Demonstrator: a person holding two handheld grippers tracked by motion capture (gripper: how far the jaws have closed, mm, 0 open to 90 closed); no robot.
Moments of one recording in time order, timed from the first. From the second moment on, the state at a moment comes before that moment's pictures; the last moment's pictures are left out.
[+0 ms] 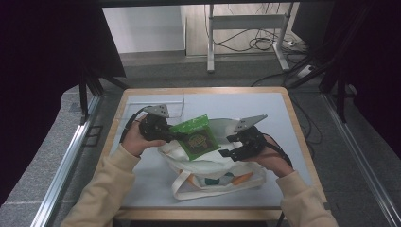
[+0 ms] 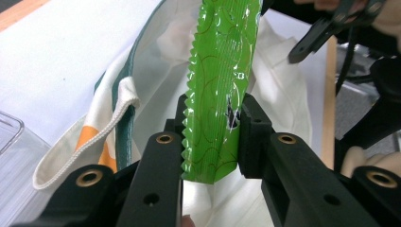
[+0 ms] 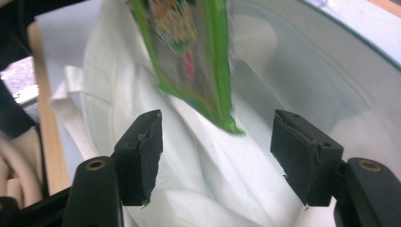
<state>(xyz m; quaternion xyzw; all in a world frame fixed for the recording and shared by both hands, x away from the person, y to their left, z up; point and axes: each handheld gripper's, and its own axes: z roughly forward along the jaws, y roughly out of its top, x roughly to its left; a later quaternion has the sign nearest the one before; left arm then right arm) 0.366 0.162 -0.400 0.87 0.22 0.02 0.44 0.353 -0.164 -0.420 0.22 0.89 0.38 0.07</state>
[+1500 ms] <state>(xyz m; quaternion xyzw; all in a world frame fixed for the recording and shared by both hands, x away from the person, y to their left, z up) 0.367 0.189 -0.359 0.83 0.25 0.04 0.49 0.347 -0.178 -0.431 0.24 0.88 0.41 0.07</state>
